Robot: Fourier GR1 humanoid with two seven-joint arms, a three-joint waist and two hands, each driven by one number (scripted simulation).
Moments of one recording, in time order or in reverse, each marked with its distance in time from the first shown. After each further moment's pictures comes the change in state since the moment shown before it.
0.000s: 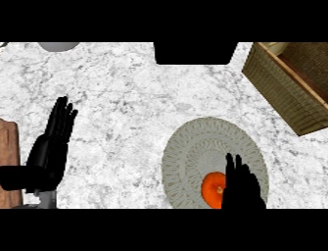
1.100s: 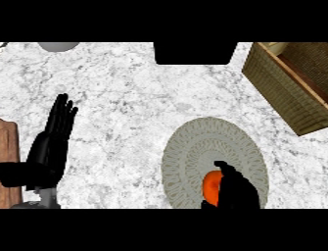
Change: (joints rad) left arm -0.015 -0.032 0.028 -0.010 -0.037 -0.023 0.028; right arm -0.049 0.002 -0.084 0.166 -0.092 -0.082 -0.061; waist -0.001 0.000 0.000
